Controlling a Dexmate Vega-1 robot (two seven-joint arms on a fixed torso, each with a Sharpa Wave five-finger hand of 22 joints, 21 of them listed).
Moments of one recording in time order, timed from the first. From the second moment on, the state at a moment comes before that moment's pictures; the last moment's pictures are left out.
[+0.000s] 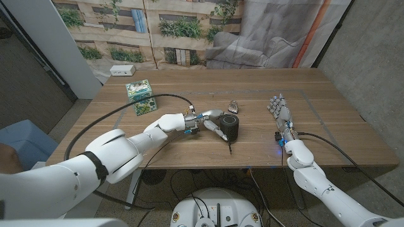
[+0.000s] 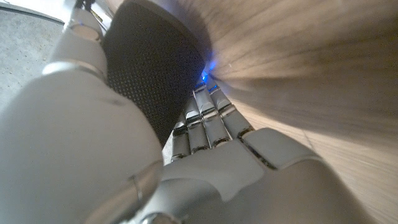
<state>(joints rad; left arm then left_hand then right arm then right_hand) 0.35 0.22 0.89 -0.45 -0.17 -0.98 -0.61 1.05 -0.16 0.31 -0.17 0.19 0.58 0.09 0.68 0.22 0.74 0.04 0.51 0.31 0.75 0.00 0.51 0.21 0.61 -0.04 0.33 0.20 -1.01 -0.46 -0.35 -1.20 0.51 0.59 -0.11 0.07 0.10 0.20 0.11 0.27 0.03 0.01 0.18 0.17 0.11 0.02 0.19 0.19 0.03 0.01 0.20 0.23 0.23 0.01 0.19 0.17</state>
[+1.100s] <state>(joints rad) 0.54 0.49 0.77 -1.33 -0.26 -0.34 -0.52 1.05 -0.16 0.29 -0.17 0.19 0.59 0.10 0.68 0.22 0.74 0.04 0.53 0.31 0.79 0.01 0.48 0.21 0.61 -0.05 0.35 0.20 -1.02 -0.52 -0.32 -1.35 0.58 0.47 -0.08 0.07 0.10 0.21 0.11 0.27 0.03 0.01 0.18 0.17 0.11 0.02 0.19 0.19 0.03 0.01 0.20 0.23 0.23 0.01 0.19 0.17</state>
